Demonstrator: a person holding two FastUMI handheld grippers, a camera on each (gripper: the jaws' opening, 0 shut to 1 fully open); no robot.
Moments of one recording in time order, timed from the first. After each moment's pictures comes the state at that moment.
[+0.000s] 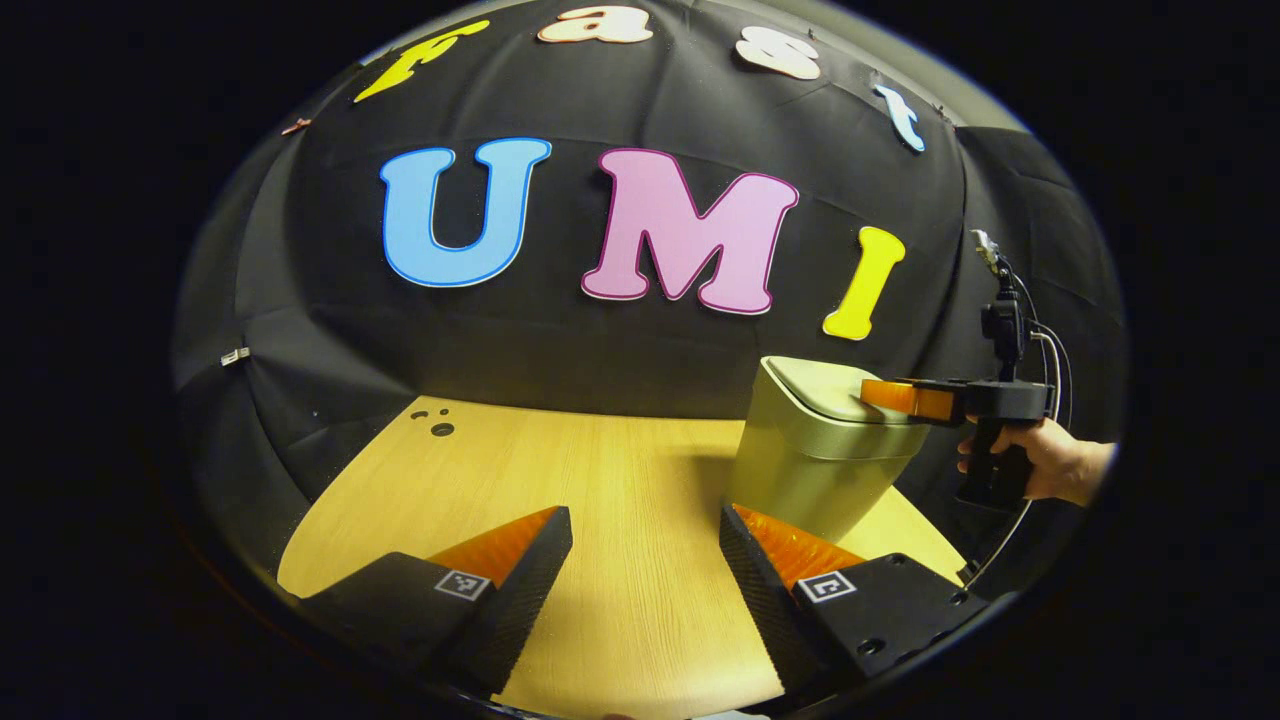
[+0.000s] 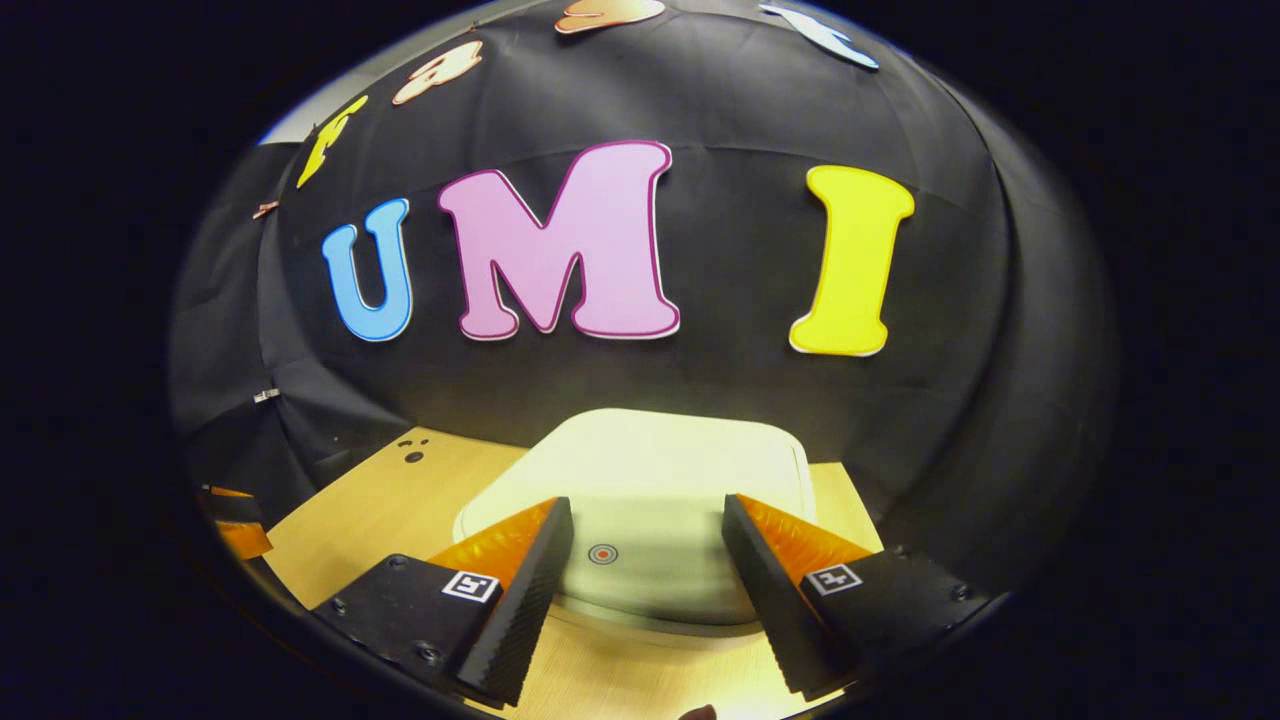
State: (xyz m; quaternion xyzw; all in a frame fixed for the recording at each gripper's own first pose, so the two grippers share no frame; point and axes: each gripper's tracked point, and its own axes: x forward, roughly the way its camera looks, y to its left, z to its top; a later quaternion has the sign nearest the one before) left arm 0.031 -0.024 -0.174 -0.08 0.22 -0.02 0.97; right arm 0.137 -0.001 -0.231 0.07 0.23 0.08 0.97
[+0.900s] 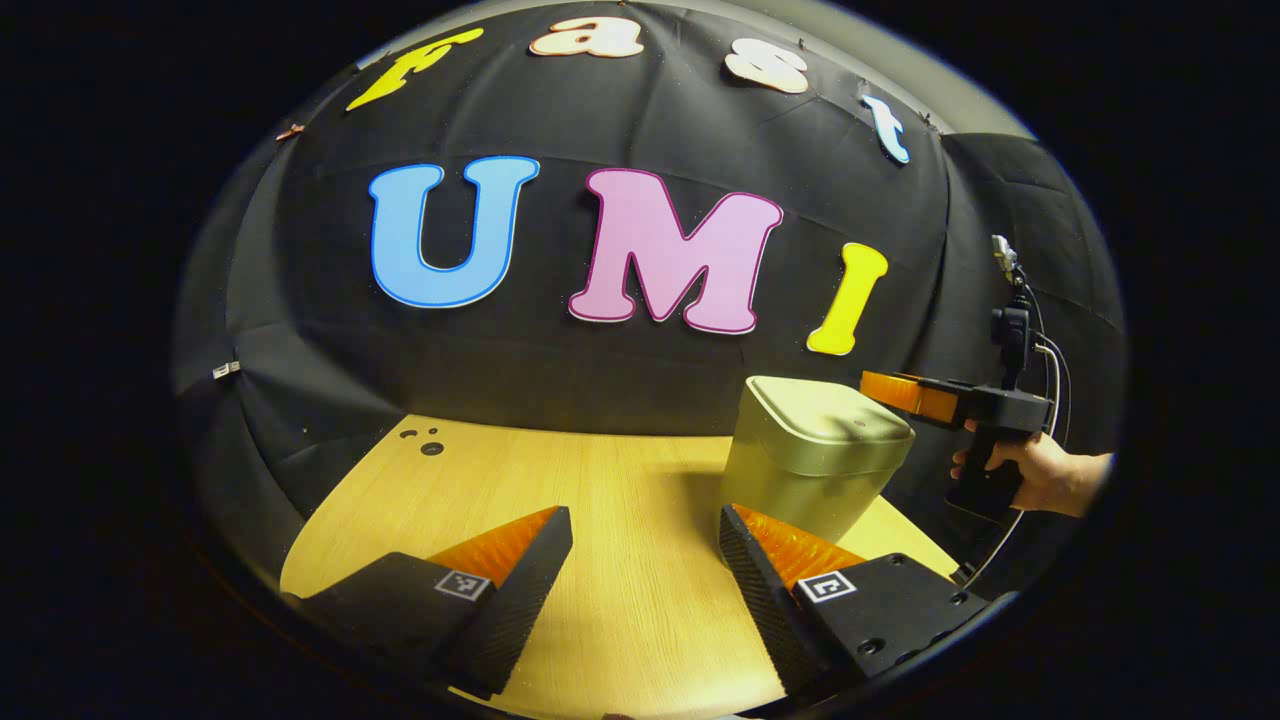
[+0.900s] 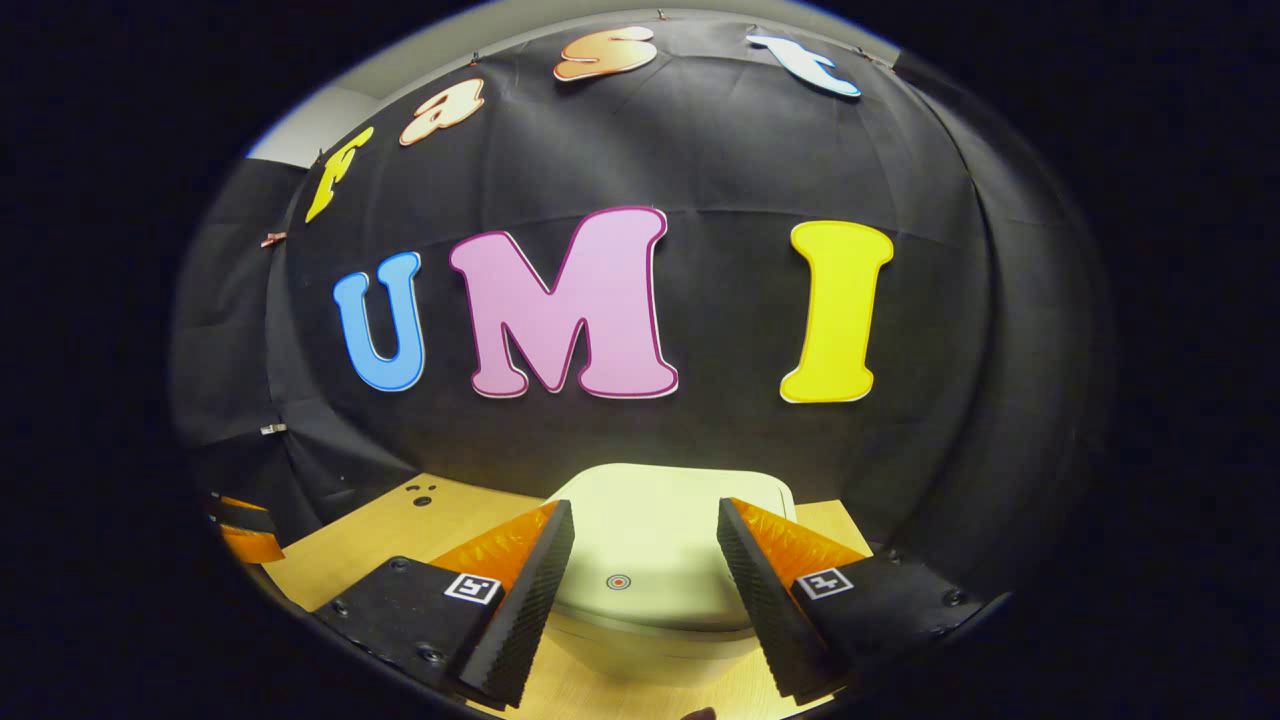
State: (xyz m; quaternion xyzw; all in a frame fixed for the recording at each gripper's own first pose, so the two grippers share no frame) left arm 0.032 -0.022 -0.151 -0.08 0.18 -0.05 0.98; right arm 0.122 -0.007 -0.176 0.10 0.15 0.07 0.98
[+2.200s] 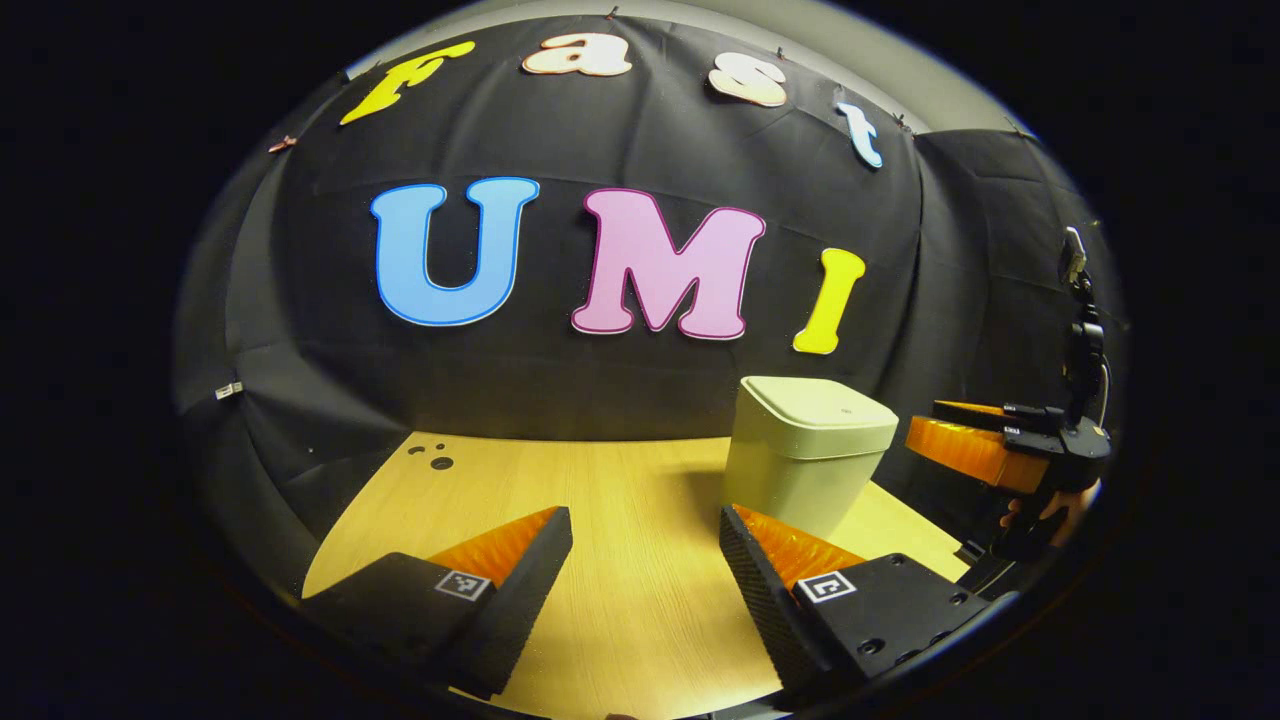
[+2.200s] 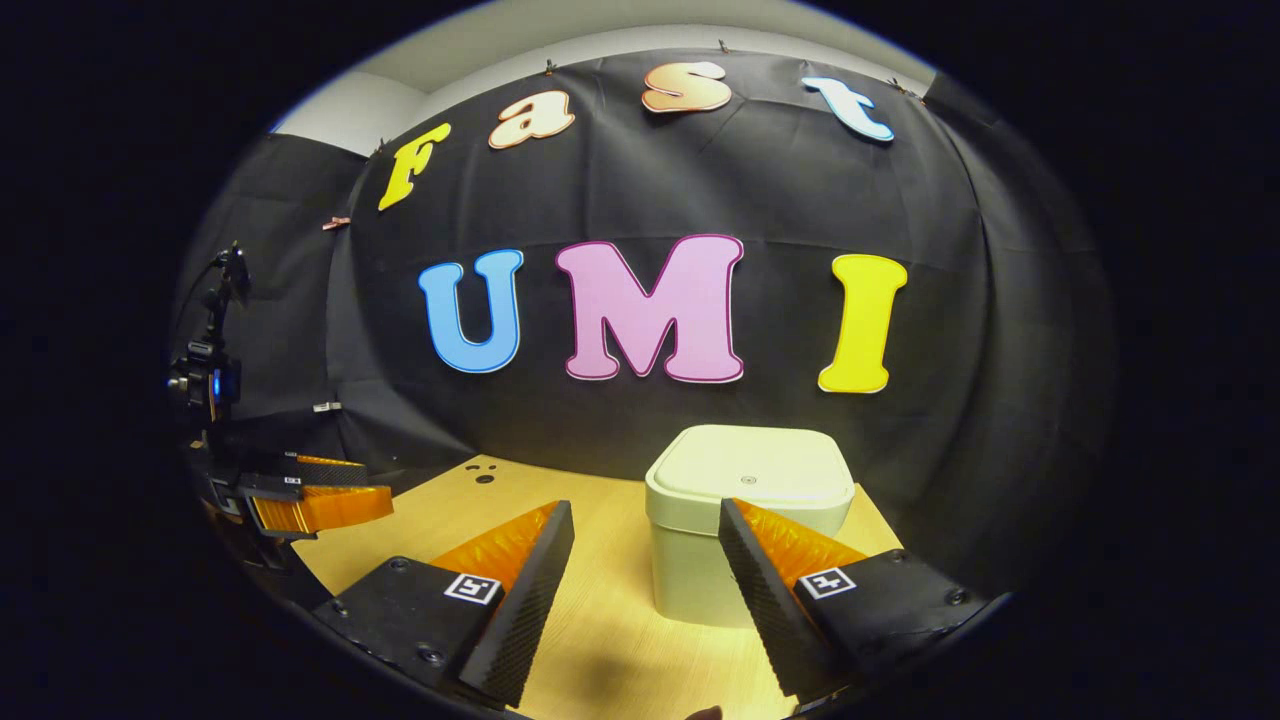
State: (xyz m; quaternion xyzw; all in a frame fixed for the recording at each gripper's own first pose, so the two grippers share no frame) left arm -0.004 0.002 -0.149 -0.05 0.17 -0.07 0.98; right arm -0.023 0.079 -0.152 0.08 0.14 0.11 0.98
